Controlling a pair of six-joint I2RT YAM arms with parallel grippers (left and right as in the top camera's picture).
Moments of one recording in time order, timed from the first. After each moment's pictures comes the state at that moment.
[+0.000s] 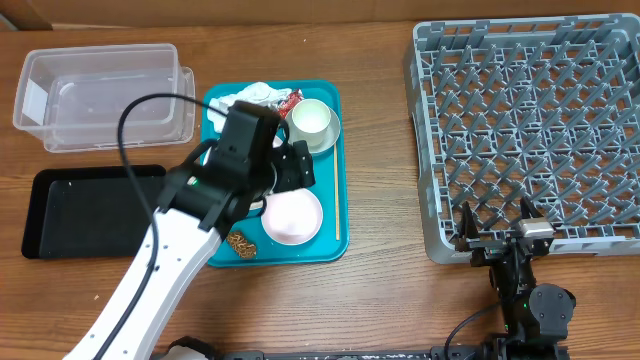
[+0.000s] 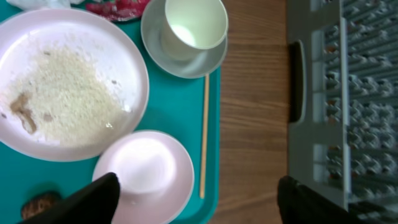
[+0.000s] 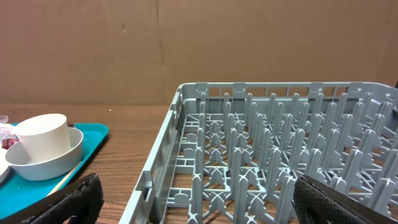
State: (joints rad) left arm -0.44 1.35 1.26 -0.87 0.03 -0.60; right arm -0.06 0.01 0.02 -0.02 -0.14 0.02
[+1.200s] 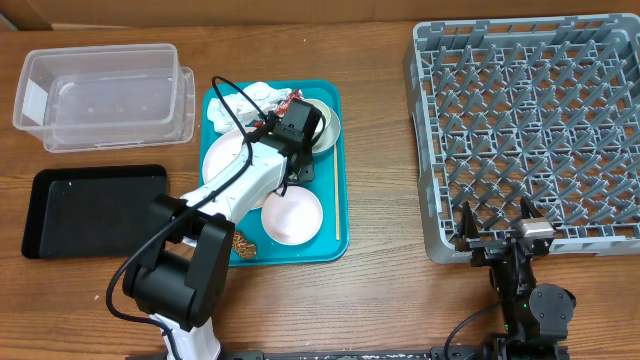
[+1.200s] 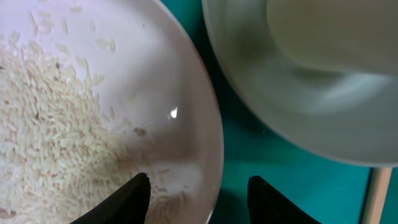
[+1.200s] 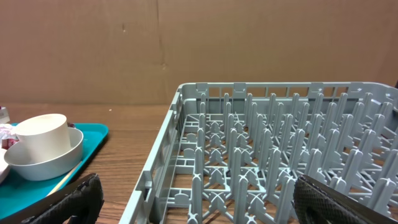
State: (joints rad) left arm -0.44 1.92 1.26 -0.64 -0.19 -0.52; right arm -0.06 0.01 0.02 -0.02 -0.14 0.02
